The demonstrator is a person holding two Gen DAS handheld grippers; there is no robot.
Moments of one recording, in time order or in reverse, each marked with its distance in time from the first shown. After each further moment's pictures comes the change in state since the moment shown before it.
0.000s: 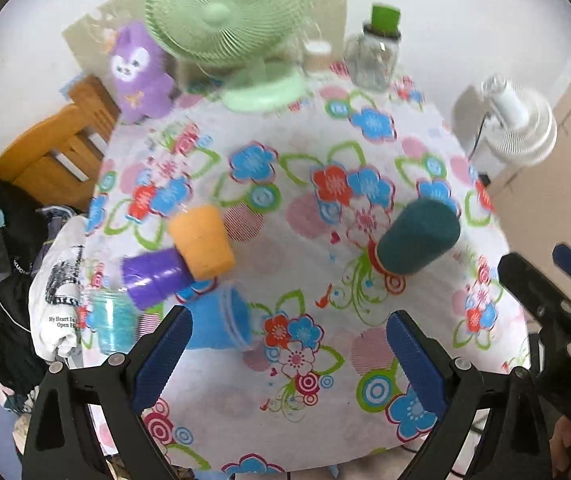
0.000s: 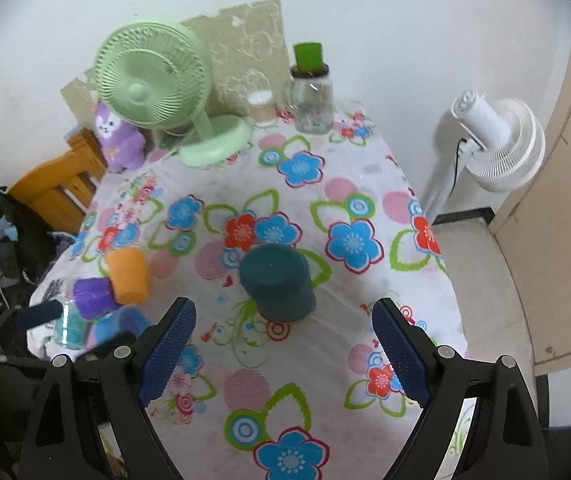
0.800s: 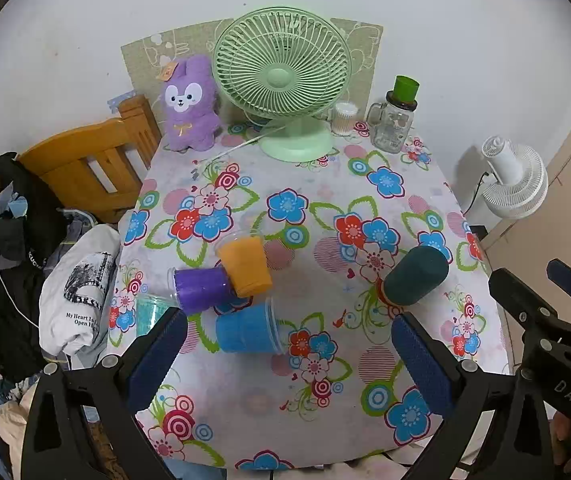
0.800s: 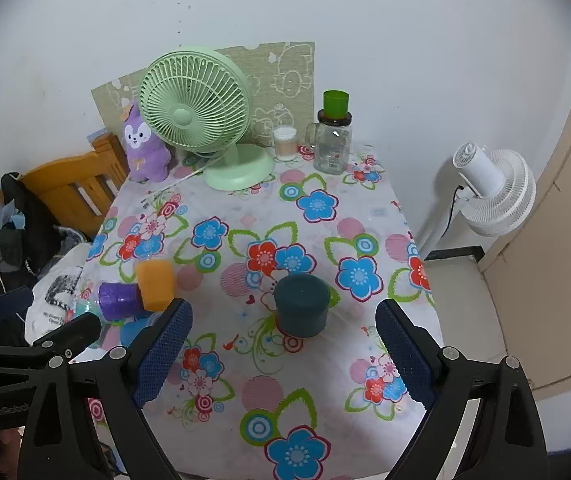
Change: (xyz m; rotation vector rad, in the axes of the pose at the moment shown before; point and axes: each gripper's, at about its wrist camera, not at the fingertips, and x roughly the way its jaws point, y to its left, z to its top) left arm -0.058 0.041 -0.016 -0.099 -0.156 -0.012; right arm -0.051 0.043 0.011 -0.096 -0.078 -0.036
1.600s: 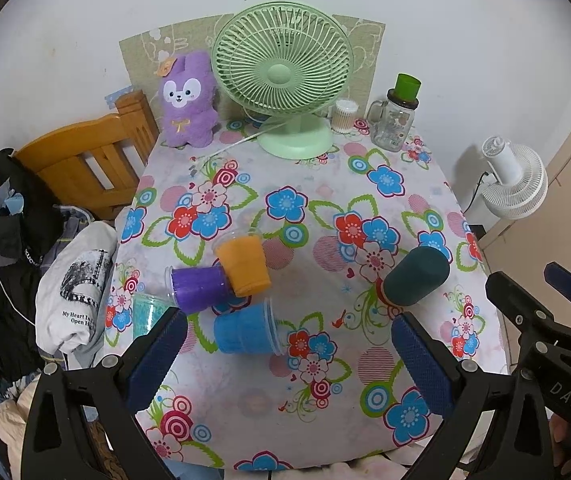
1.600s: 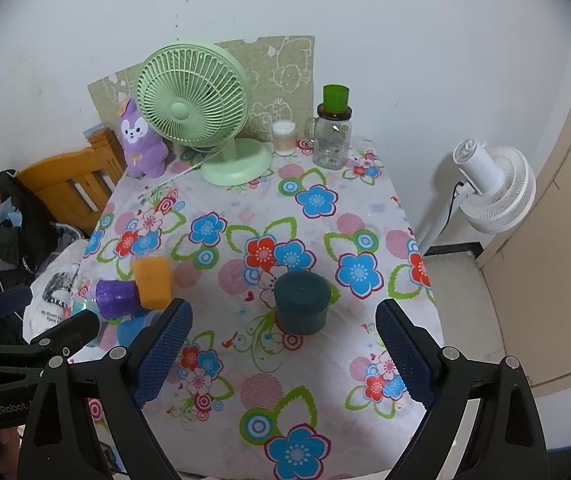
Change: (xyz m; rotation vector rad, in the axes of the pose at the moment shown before) left arm 0.004 0.002 0.002 -0.007 0.013 -0.011; right arm 0.006 0.005 0.000 -0.001 0.021 -0.007
